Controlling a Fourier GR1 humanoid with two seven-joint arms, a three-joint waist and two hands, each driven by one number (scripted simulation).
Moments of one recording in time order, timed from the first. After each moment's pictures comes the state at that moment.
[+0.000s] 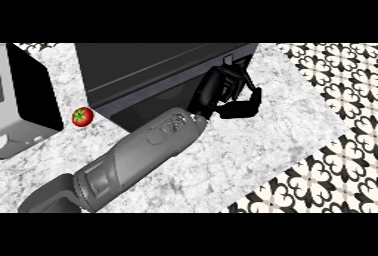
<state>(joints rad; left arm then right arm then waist) -1.09 0.06 -0.87 -0.81 0.71 0.57 -0.30 0.18 -0.62 -0.28 -1.97 -0.70 0.52 -0.37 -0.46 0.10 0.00</state>
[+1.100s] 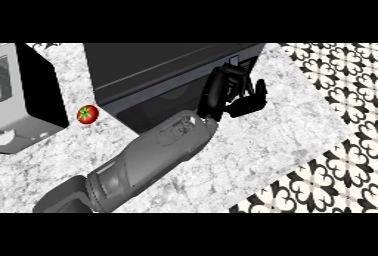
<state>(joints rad) -1.10 0.00 -0.84 -0.78 0.80 0.72 -0.32 0.14 -0.69 -0.34 -1.93 -0.82 0.53 -0.32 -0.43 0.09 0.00</state>
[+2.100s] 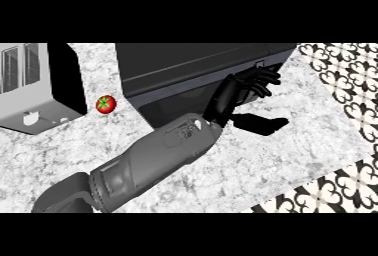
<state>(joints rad) -1.14 0.00 -0.95 -0.76 0.90 0.56 -0.37 0.20 -0.72 -0.47 -1.95 -0.90 0.48 -0.29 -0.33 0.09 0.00</state>
